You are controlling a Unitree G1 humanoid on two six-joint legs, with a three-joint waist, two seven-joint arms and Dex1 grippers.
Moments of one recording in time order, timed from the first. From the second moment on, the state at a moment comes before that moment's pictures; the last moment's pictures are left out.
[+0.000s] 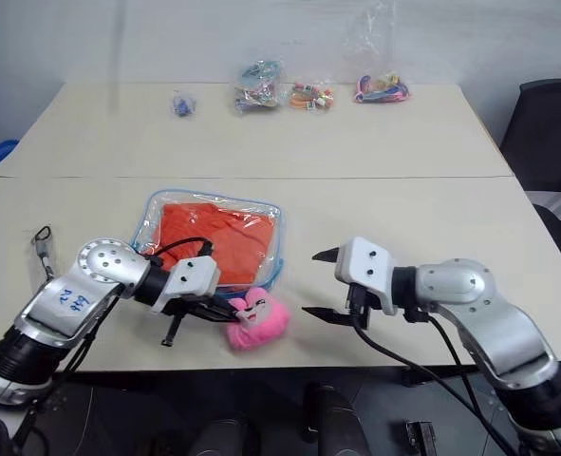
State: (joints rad) left arm -0.47 0.88 -0.27 -0.28 -0.28 0.50 -1.28; right arm -0.39 -0.79 0.23 -0.44 0.29 0.43 0.94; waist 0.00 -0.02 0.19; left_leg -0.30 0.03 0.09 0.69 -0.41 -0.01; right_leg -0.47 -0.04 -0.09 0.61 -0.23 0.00
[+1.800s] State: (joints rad) left arm -0.09 1.08 0.18 -0.23 -0.34 0.48 -1.21; right arm -0.59 -0.70 0.35 0.08 -0.06 -0.30 1.09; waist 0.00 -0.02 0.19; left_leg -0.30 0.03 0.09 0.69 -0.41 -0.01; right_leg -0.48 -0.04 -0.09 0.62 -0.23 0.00
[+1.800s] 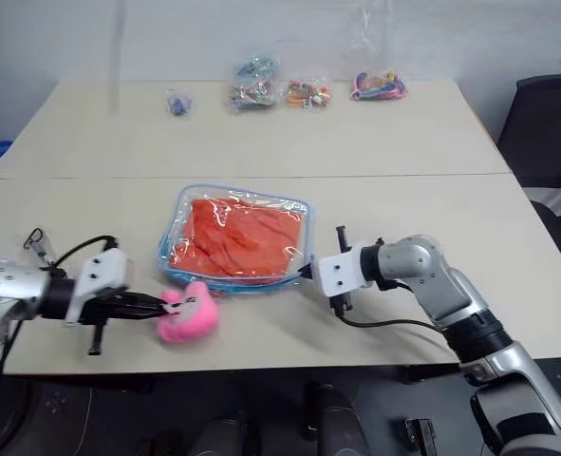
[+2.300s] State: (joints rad) left arm -0.11 1.09 0.30 0.05 -0.31 0.35 -1.18; right arm -0.53 -0.78 0.30 0.04 0.02 -0.34 1.15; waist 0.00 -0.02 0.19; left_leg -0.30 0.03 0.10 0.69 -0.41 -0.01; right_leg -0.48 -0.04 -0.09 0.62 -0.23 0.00
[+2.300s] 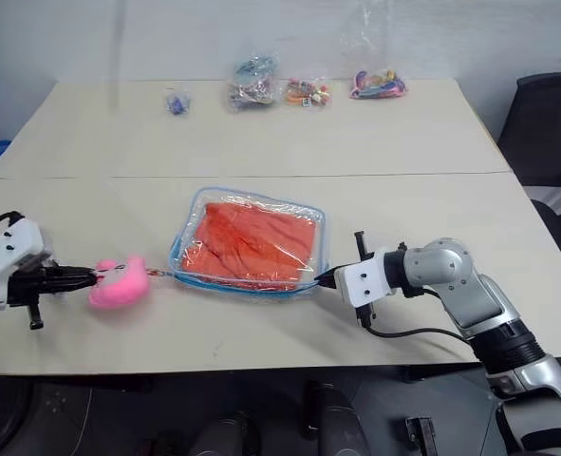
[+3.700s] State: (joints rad) left arm -0.54 0.99 -0.24 -0.08 -0.03 0.03 -1.20; right arm -0.25 -0.78 0.03 -0.55 0.43 0.47 0.95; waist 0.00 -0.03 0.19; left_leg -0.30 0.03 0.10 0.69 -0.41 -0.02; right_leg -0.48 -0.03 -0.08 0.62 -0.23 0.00
